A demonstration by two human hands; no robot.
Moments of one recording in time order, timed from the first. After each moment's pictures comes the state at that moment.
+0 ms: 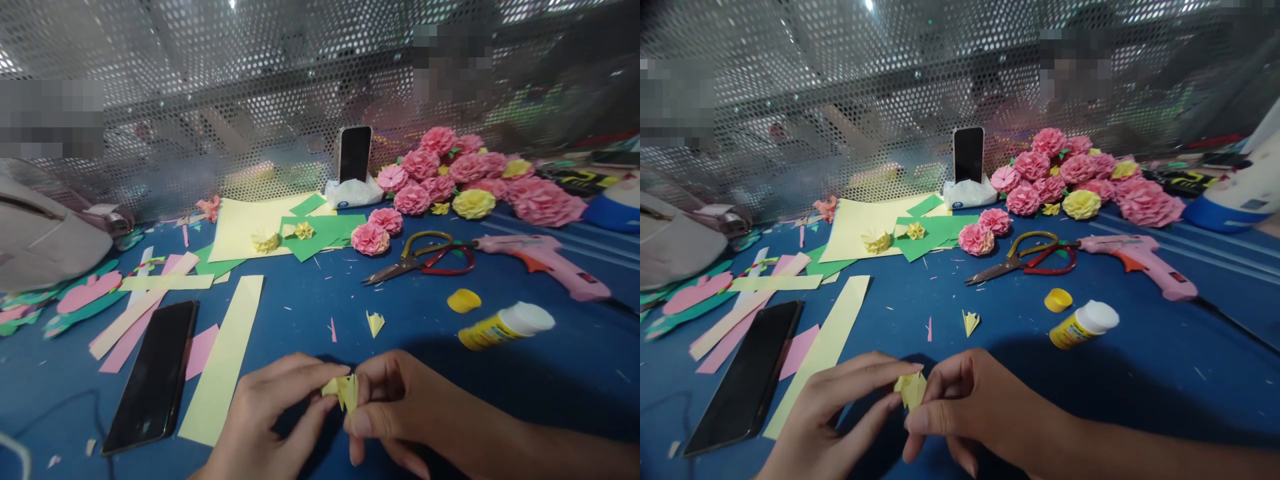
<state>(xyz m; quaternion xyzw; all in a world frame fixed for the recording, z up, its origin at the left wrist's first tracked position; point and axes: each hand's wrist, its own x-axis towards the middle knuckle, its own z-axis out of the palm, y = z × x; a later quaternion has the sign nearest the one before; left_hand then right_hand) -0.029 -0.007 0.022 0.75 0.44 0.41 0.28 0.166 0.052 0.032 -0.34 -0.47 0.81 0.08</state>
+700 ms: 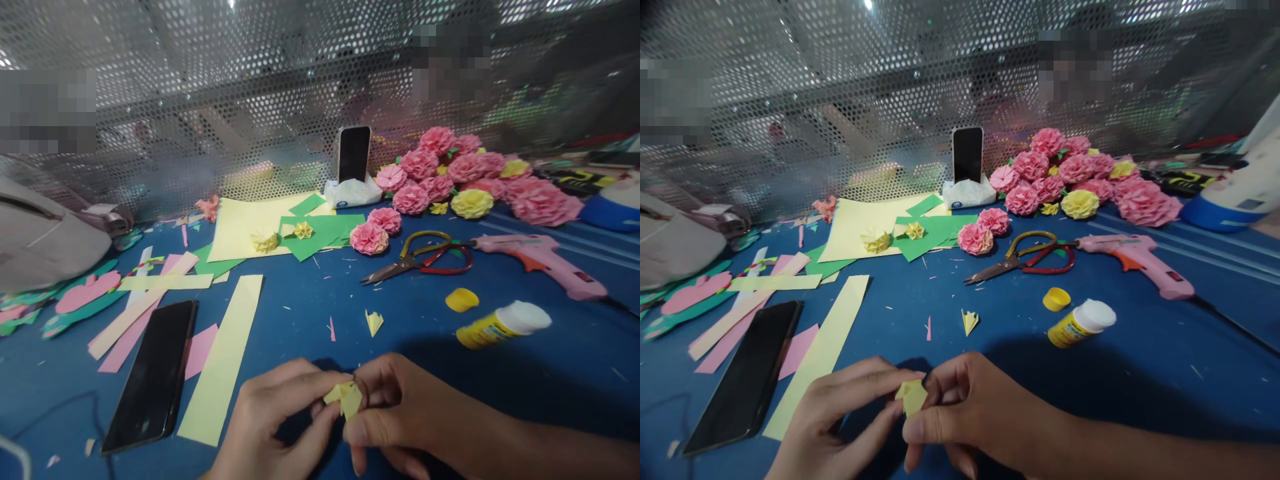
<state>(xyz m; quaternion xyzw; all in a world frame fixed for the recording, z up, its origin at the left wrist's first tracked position) -0.026 -0.010 0.017 0.74 0.42 0.43 0.30 0.164 0.050 0.038 -0.35 -0.48 0.81 0.04</state>
